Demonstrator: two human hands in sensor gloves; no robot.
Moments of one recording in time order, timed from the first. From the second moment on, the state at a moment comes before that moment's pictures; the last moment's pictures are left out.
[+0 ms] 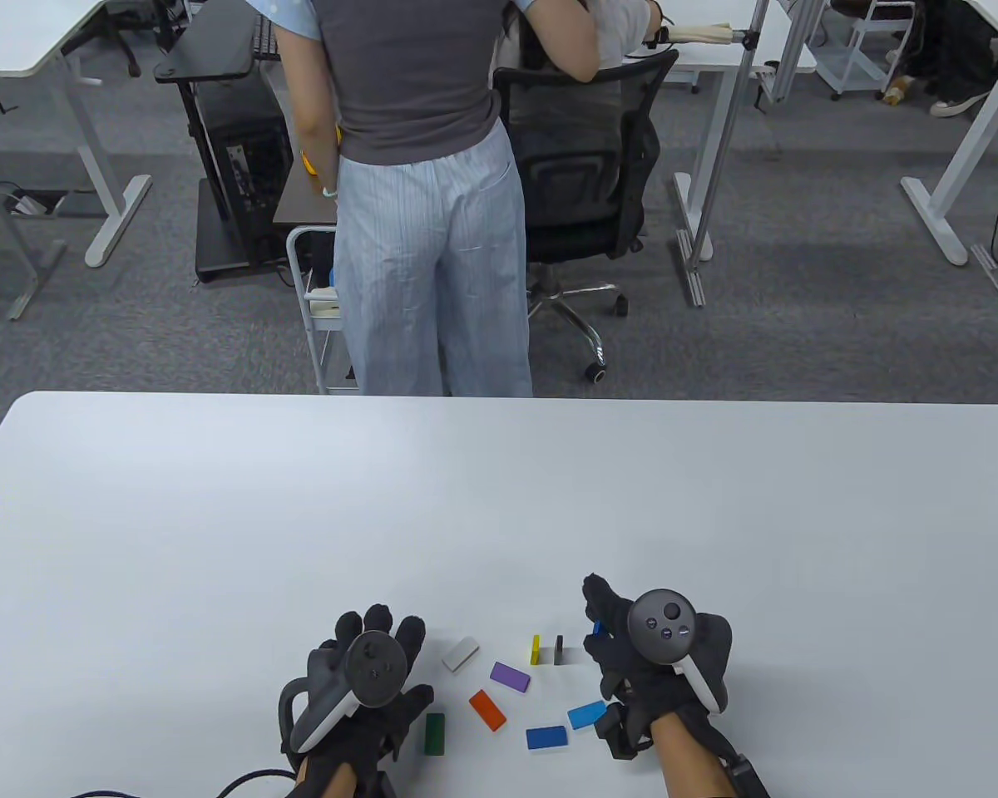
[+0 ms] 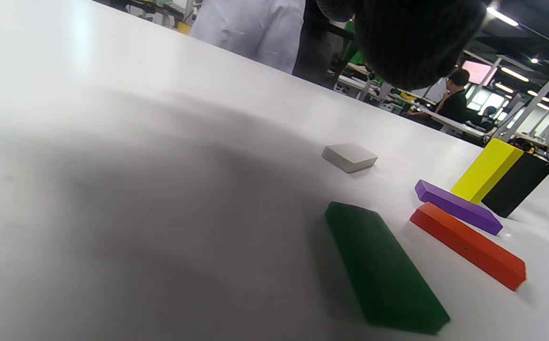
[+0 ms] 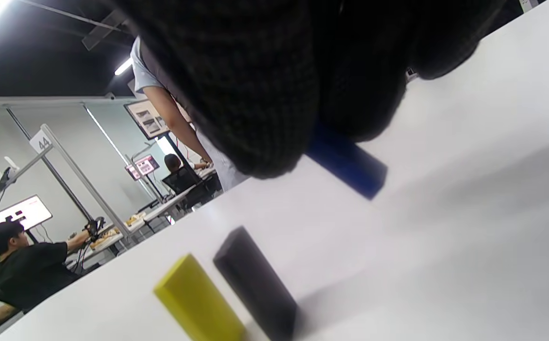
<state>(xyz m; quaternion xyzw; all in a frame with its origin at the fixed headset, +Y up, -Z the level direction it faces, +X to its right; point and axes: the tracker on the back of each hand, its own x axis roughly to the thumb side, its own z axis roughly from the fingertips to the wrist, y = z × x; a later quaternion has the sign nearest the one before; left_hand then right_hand) -0.172 -0.777 -0.286 -0.12 -0.03 0.16 0.98 0.147 -0.760 -0.335 0.03 -0.01 0.96 0.29</state>
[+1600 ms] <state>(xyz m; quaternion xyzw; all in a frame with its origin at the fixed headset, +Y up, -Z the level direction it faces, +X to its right) -0.172 -0.776 -0.286 -0.12 -0.03 0.16 0.98 0.132 -0.733 -0.322 0.02 -0.03 0.99 0.16</state>
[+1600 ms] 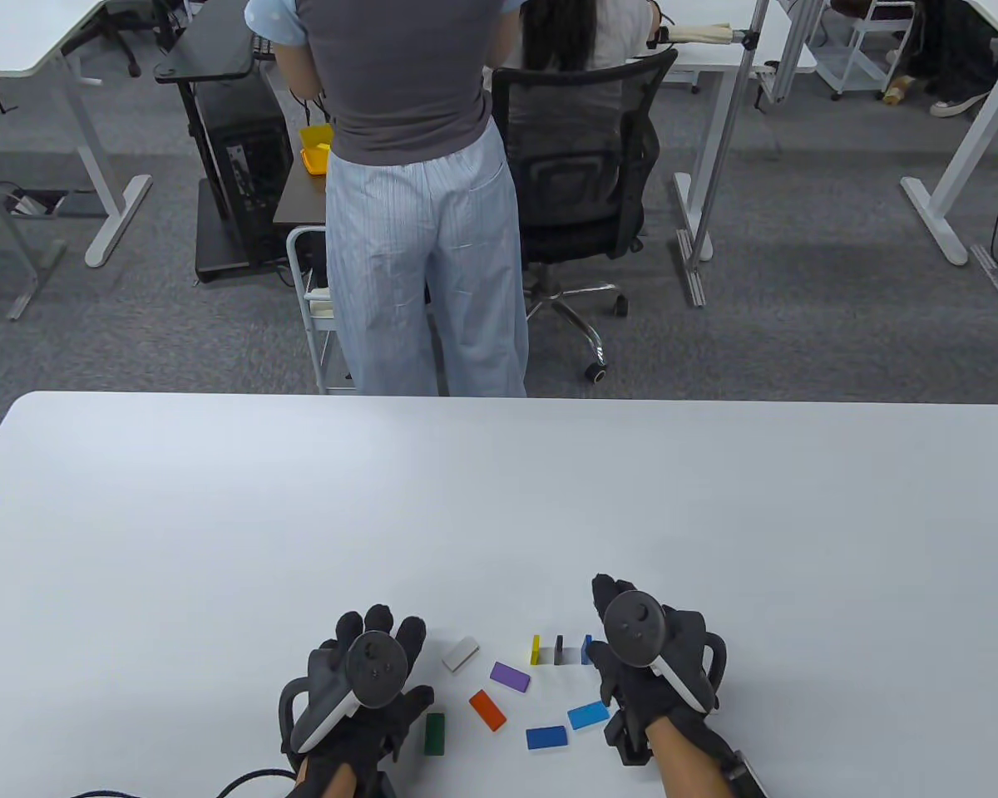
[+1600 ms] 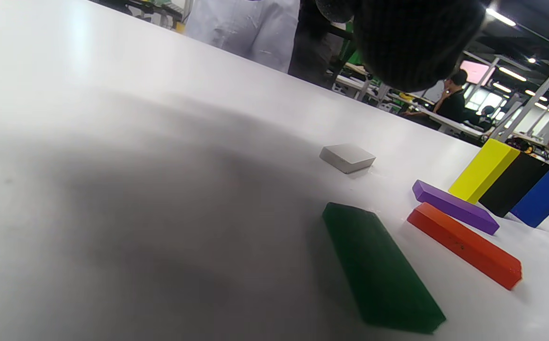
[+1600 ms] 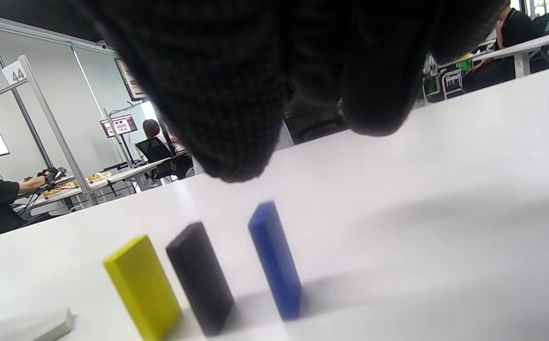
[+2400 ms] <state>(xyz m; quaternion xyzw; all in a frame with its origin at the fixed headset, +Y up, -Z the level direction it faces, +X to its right) -0.169 -0.778 -0.286 -0.13 -0.04 0.15 0.98 0.056 -0.778 -0.301 0.13 0.17 0.97 -0.10</state>
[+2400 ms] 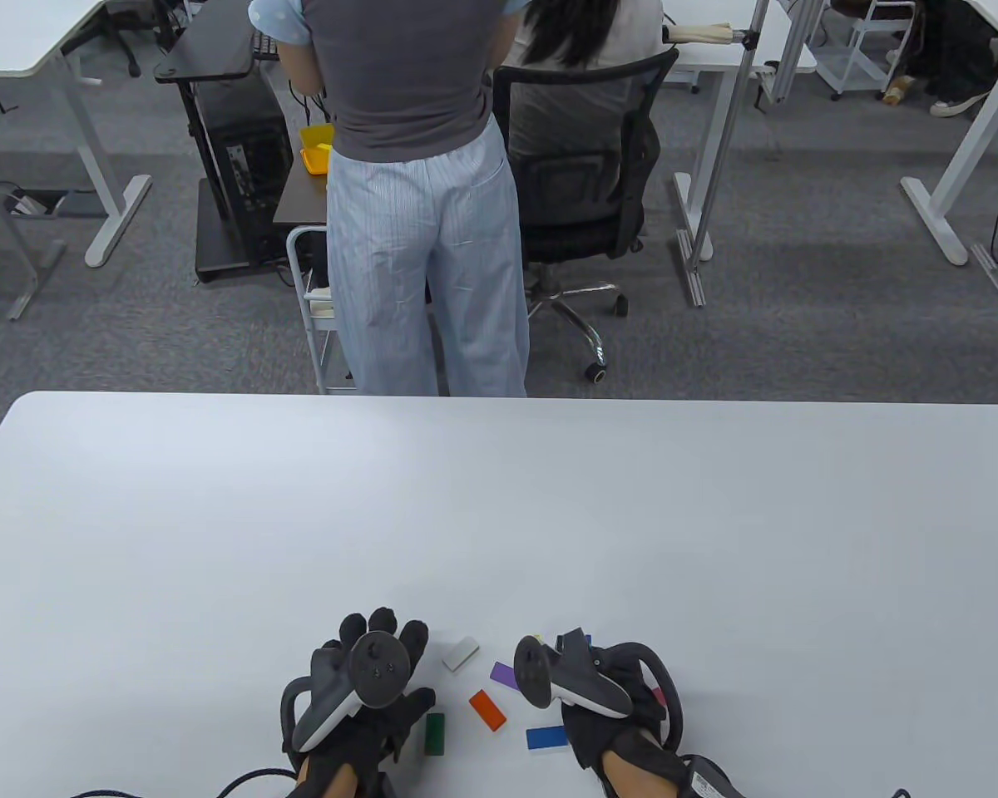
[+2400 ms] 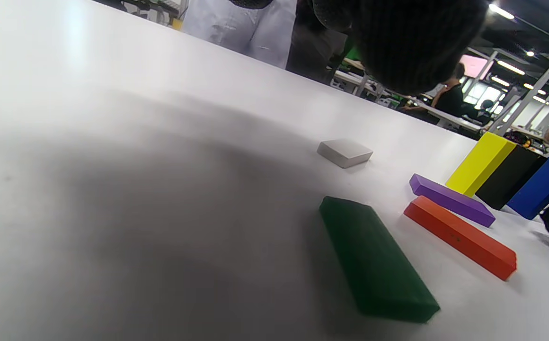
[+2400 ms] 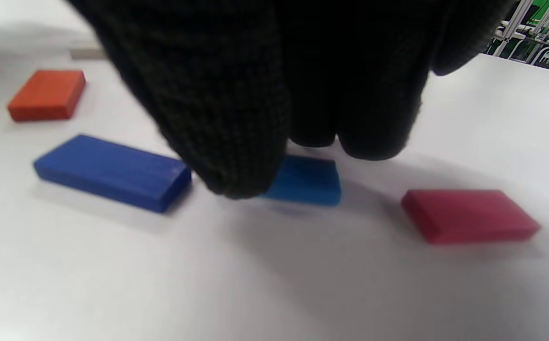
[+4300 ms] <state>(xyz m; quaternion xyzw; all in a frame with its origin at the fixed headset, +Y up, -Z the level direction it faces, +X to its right) -0.169 -0.781 -0.287 -0.14 -0.04 0.14 0.98 0.162 -0.750 -0.322 0.02 -0.04 0.98 0.19</state>
